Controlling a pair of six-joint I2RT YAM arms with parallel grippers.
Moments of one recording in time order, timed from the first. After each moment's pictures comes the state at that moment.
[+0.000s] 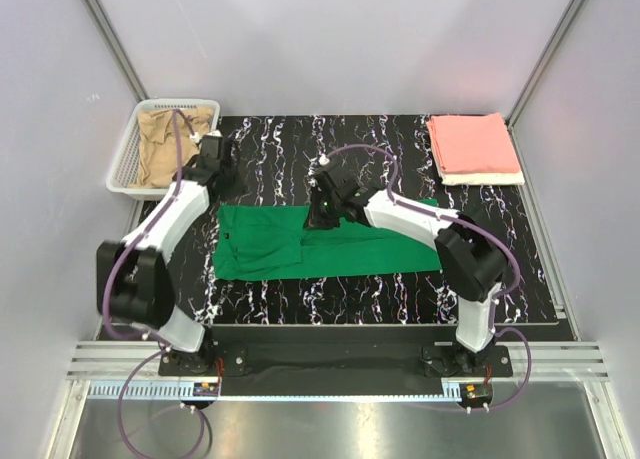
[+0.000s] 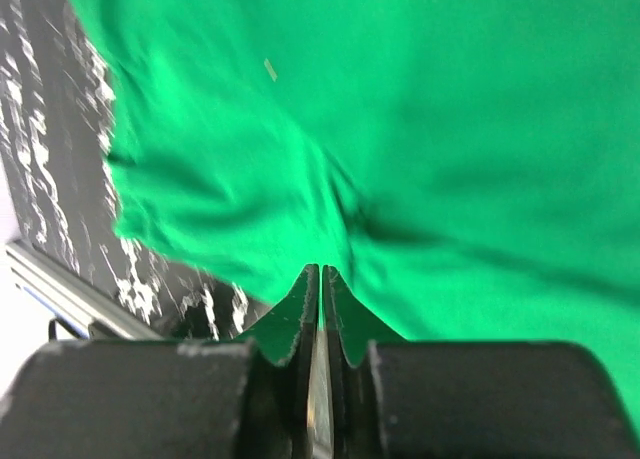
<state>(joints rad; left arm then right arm) -0.18 1.46 1.17 -0.53 -0.15 -0.55 0.77 1.87 1.35 -0.33 -0.12 0.78</state>
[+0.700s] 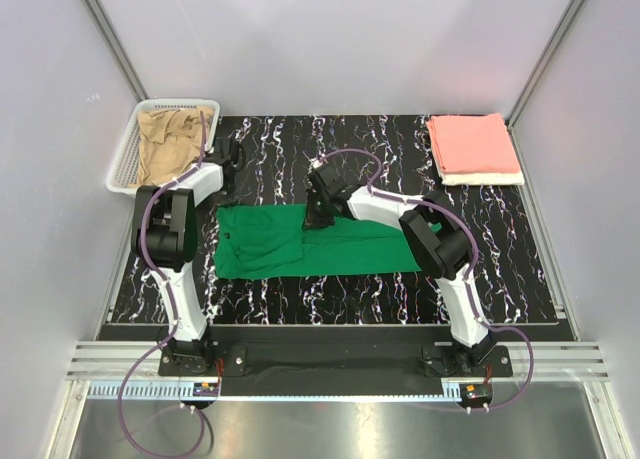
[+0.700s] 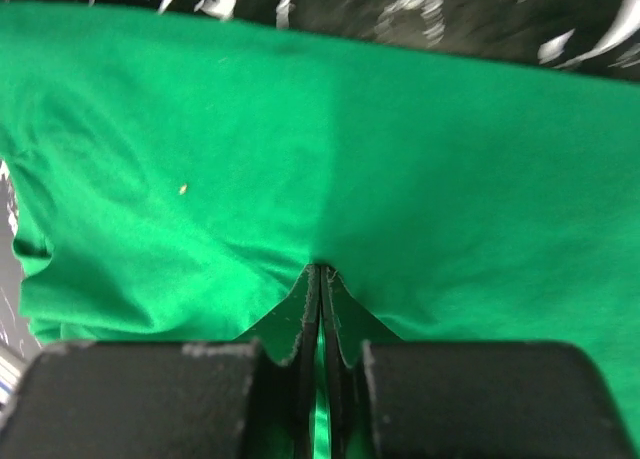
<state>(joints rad) -0.10 1.99 1.37 -0.53 -0.28 -0.41 0.73 2.17 1.55 -0.28 -0.13 0.71</state>
